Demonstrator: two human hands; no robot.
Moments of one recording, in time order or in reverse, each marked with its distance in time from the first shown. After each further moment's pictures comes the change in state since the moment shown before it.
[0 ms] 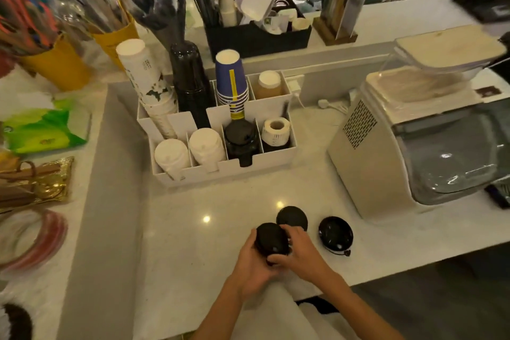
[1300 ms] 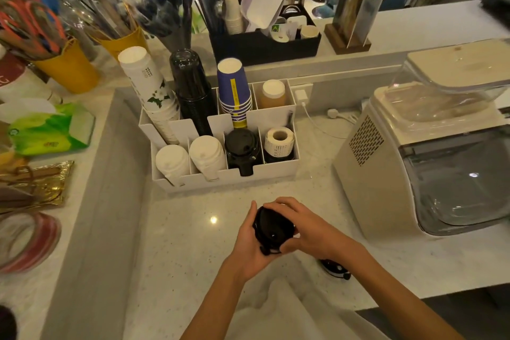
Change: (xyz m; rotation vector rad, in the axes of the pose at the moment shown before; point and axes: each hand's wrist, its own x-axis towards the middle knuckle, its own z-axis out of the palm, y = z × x) left_hand 0.001 0.039 0.074 0.115 -0.182 0.138; right_hand 0.024 -0.079 -0.120 -0.165 -0.263 -0.379
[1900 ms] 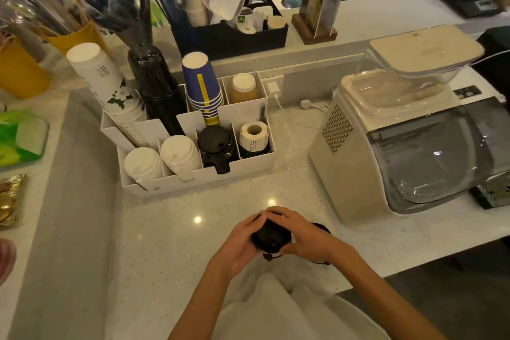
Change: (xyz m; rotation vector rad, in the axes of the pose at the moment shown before) left_hand 0.019 -0.011 -0.011 0.392 0.037 0.019; right_hand -0.029 0.049 0.019 0.028 -0.025 0.081
